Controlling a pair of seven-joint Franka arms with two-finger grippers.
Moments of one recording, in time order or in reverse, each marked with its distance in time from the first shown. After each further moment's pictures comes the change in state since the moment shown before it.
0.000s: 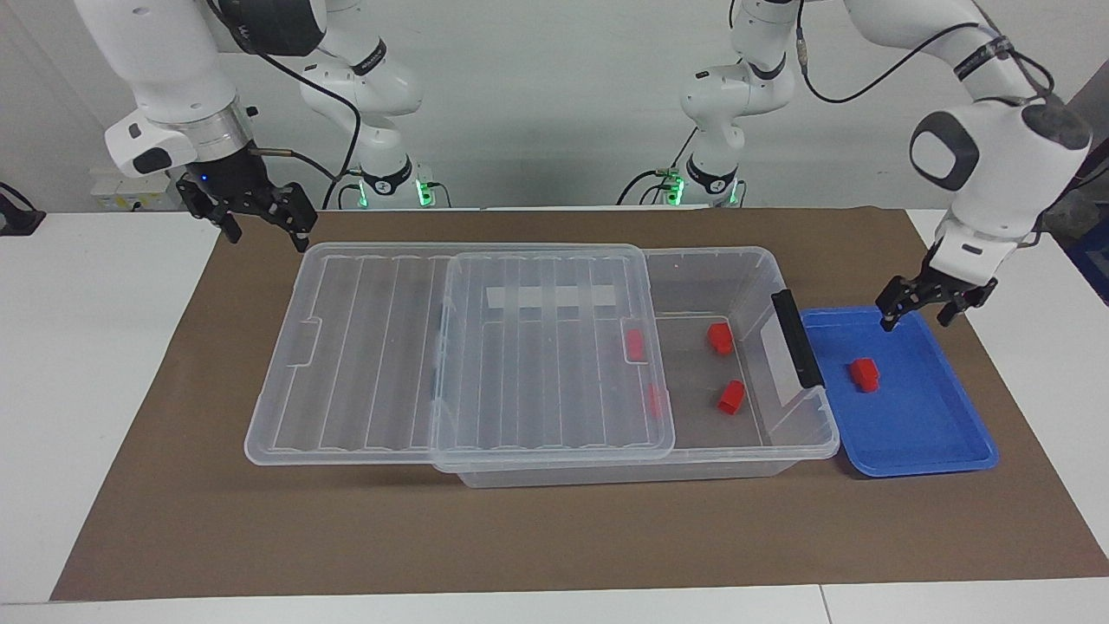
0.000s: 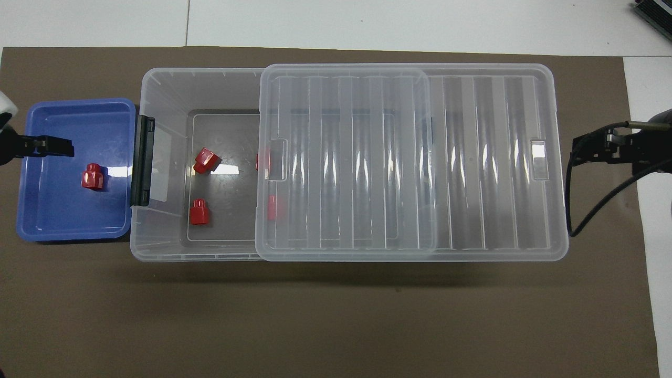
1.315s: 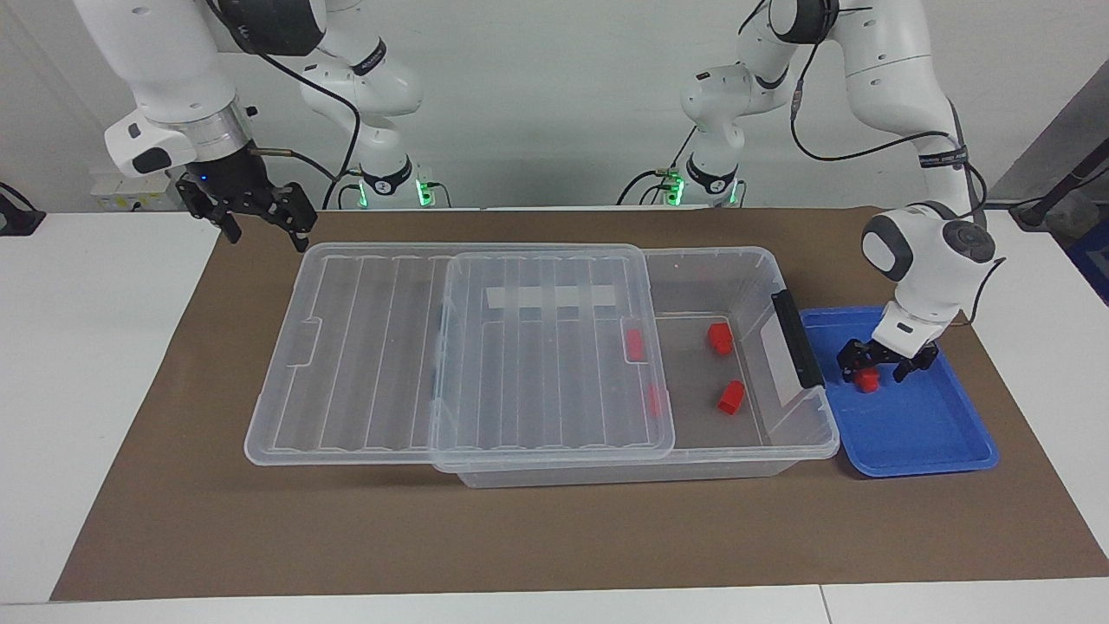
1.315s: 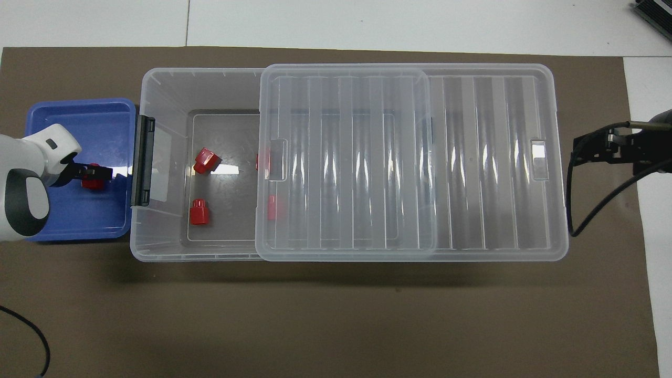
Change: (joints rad) left arm 0.051 0.176 -0.003 -0.148 0.000 0.298 0.140; right arm -0.003 0.000 -0.001 0.000 0.000 0.000 0.000
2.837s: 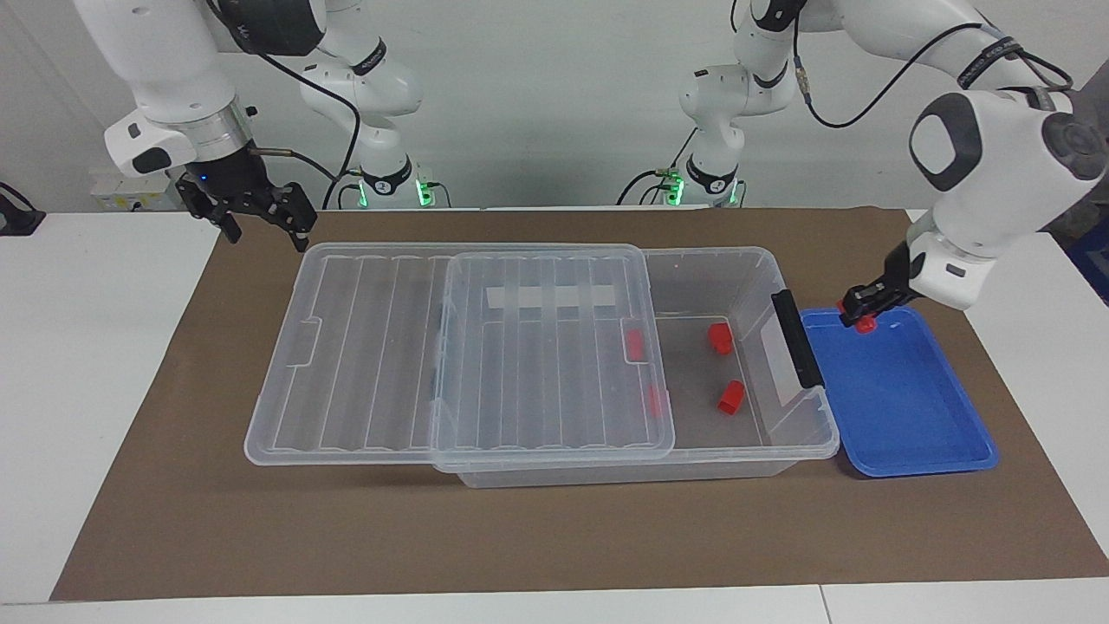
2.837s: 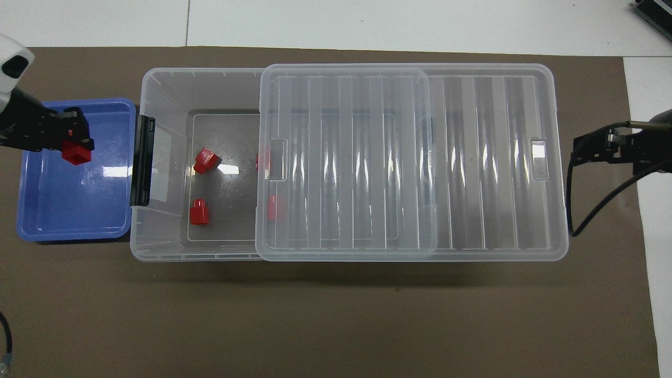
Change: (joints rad) left arm -0.219 -0.045 -0.074 0.610 -0.076 -0.866 -0.671; right arm 0.000 0.000 0.000 0.000 0.000 0.000 0.000
